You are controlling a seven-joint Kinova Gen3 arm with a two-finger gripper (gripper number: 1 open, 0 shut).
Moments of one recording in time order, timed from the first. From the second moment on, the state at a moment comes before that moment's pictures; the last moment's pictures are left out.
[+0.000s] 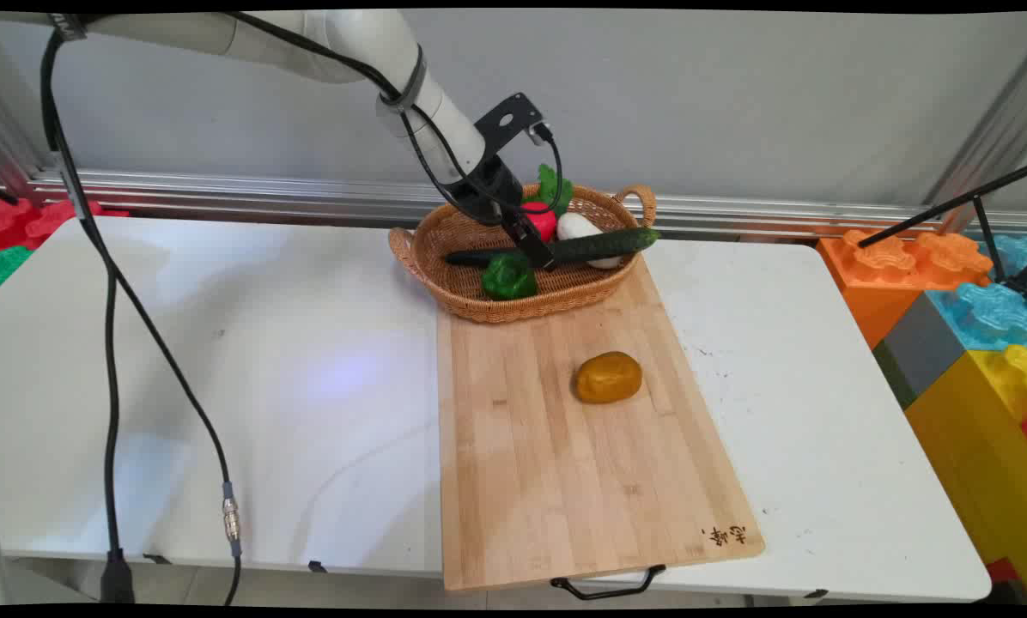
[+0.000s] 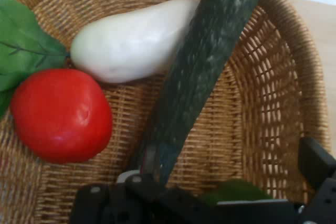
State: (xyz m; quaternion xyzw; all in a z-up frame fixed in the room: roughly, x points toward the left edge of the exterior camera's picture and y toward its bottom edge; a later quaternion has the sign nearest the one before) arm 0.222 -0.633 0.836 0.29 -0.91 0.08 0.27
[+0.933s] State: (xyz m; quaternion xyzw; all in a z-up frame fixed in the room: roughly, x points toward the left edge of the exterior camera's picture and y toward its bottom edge) arm 0.178 -0.557 0.870 0.30 -0.91 -0.01 0.28
